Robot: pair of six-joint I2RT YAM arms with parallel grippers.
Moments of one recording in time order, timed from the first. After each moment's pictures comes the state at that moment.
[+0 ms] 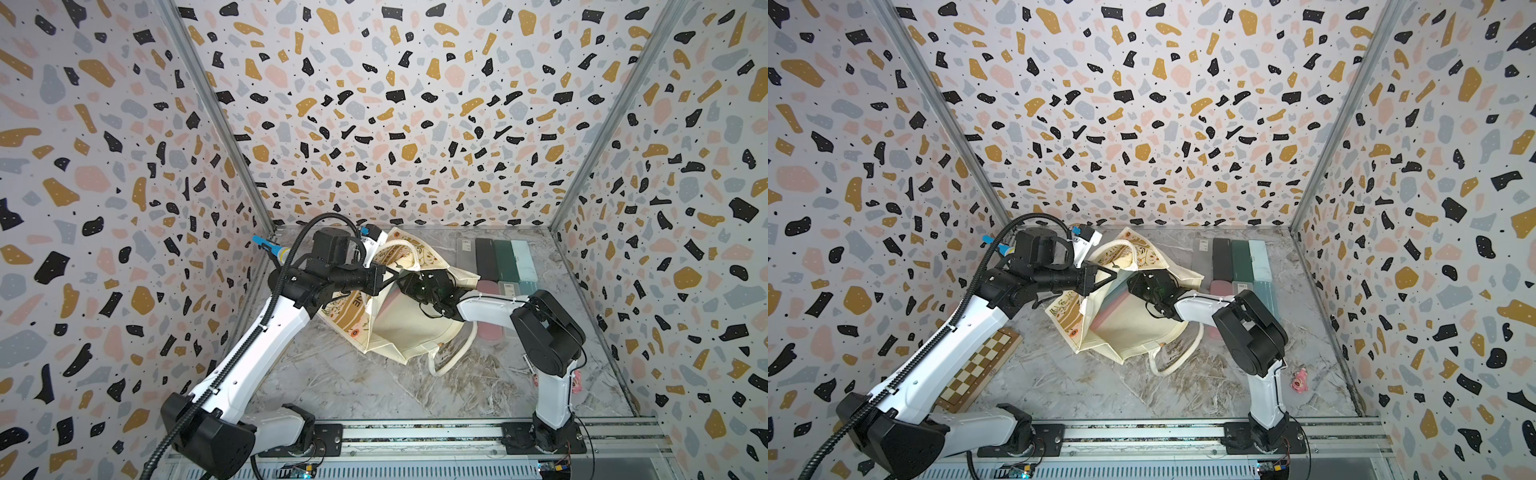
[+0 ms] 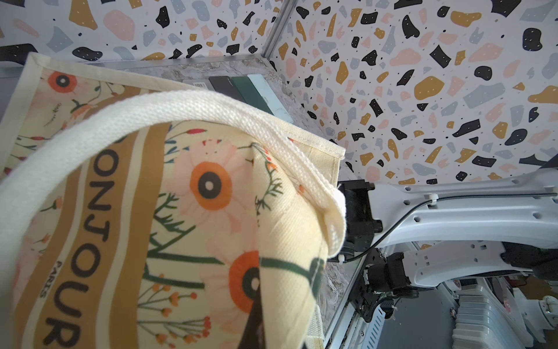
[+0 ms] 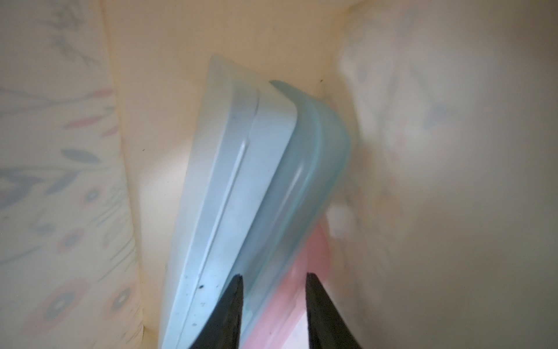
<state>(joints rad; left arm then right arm) -0.44 1.25 1.31 -0.64 0.60 -0.23 0.71 1.93 1.19 0.22 -0.05 1.00</state>
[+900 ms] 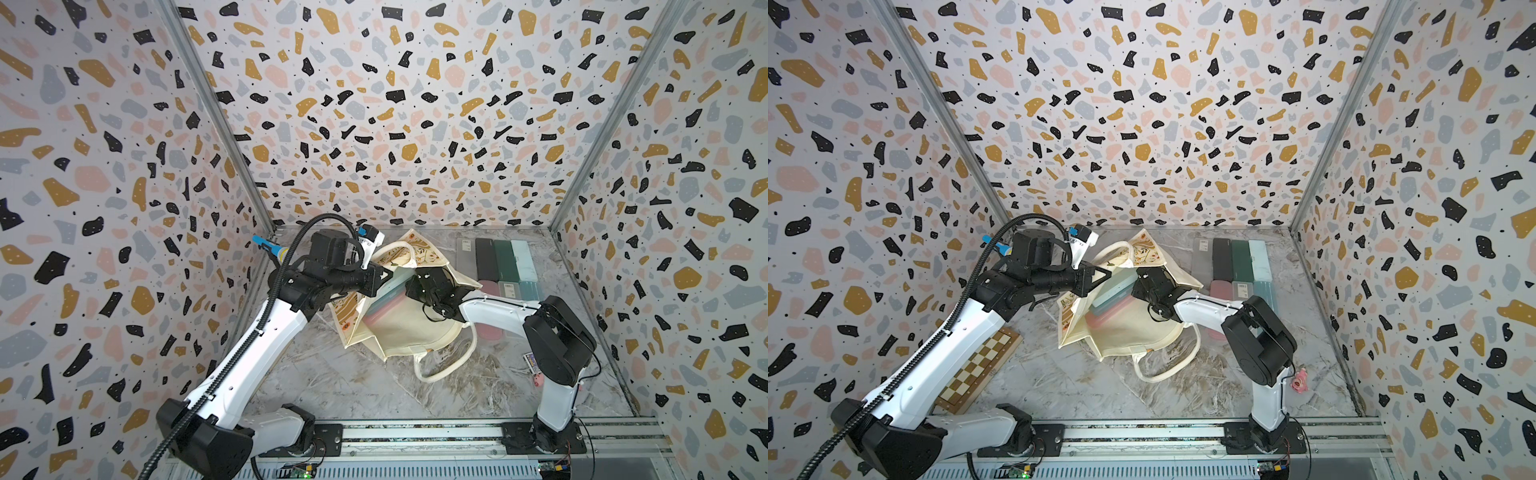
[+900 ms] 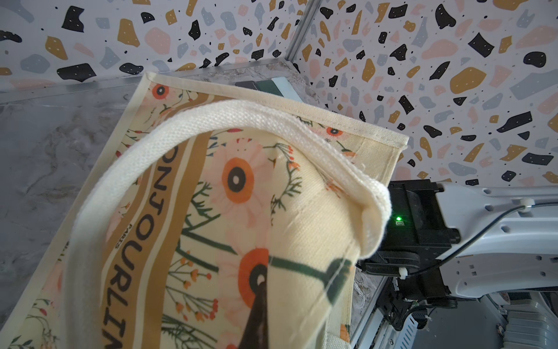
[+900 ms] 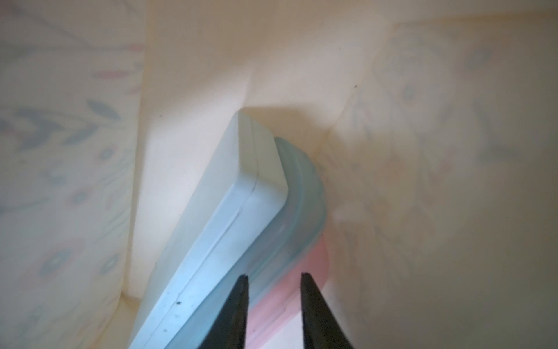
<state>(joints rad) -0.44 1.23 1.31 -0.68 0.49 -0.19 0.77 1.86 1.21 -0.02 0.16 0.89</state>
